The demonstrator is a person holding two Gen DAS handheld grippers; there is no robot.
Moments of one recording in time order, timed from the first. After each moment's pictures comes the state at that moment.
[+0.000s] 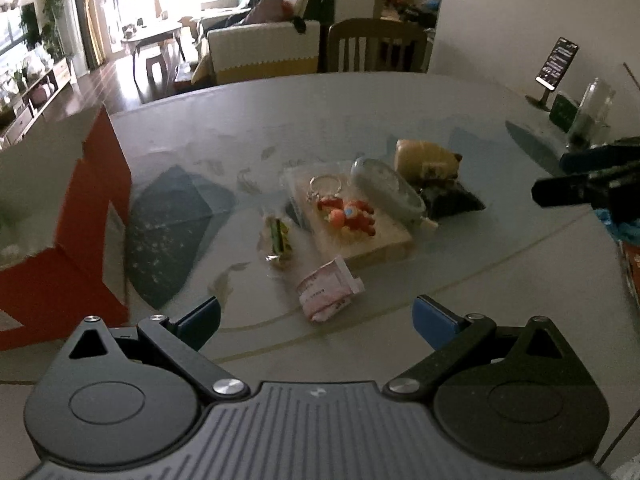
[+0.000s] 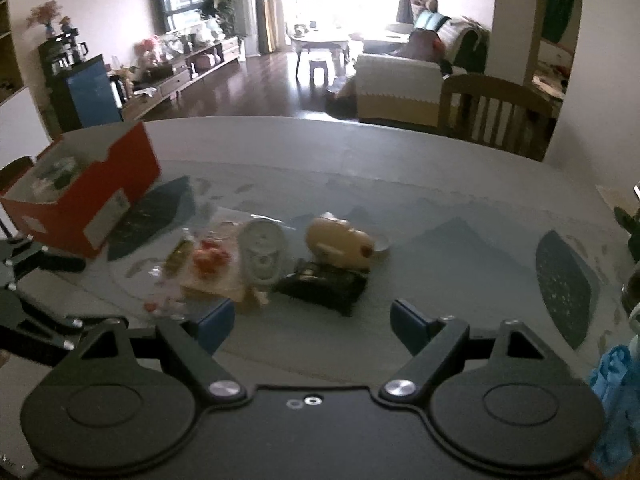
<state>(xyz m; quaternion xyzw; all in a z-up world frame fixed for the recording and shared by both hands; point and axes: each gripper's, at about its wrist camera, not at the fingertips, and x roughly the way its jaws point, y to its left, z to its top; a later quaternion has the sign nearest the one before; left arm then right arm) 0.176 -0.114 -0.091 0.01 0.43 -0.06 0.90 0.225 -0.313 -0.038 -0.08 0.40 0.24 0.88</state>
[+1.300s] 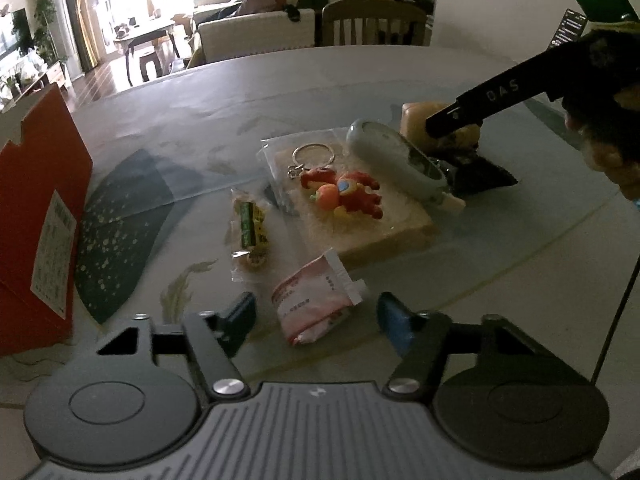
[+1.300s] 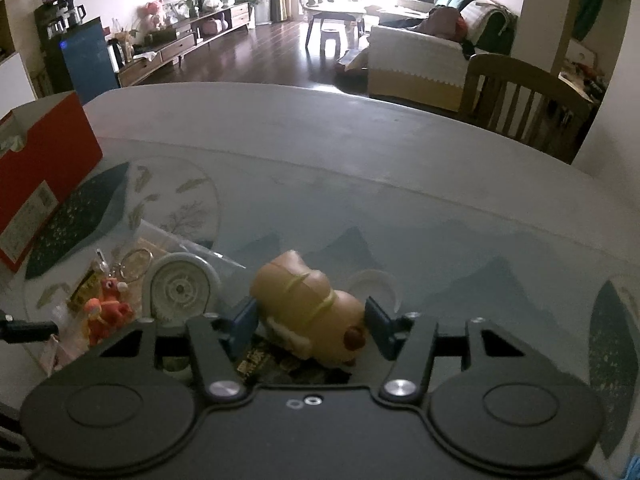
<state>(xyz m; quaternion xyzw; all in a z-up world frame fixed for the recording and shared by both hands) 0.211 -0.134 -0.146 0.03 0.43 -0.06 0.90 0.338 -0.272 -0.096 -0.12 0.43 0.26 0.86</state>
